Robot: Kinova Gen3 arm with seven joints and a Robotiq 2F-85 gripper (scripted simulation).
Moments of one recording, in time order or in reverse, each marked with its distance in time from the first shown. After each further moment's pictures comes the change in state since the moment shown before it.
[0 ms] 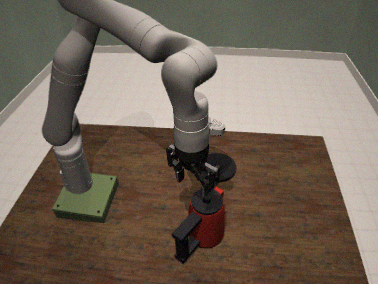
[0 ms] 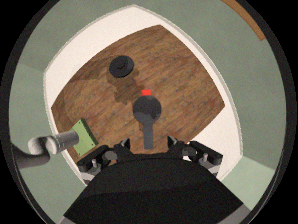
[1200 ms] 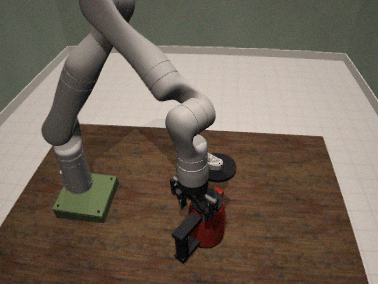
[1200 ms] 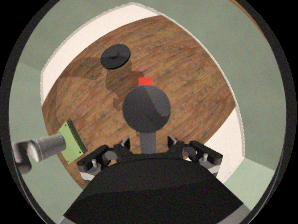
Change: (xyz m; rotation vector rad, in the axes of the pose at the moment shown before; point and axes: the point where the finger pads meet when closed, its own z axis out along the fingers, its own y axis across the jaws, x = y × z) arm 0.002 0.001 0.111 -0.007 0.005 -0.003
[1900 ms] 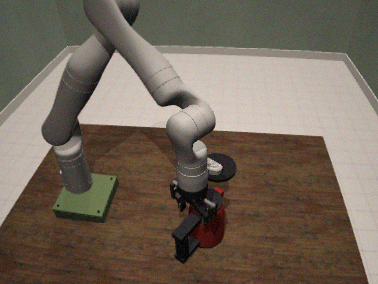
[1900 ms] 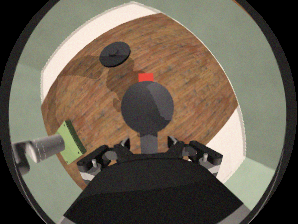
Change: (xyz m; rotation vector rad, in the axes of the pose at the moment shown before) arm -0.002 -0.002 0.015 0.008 -0.005 0.003
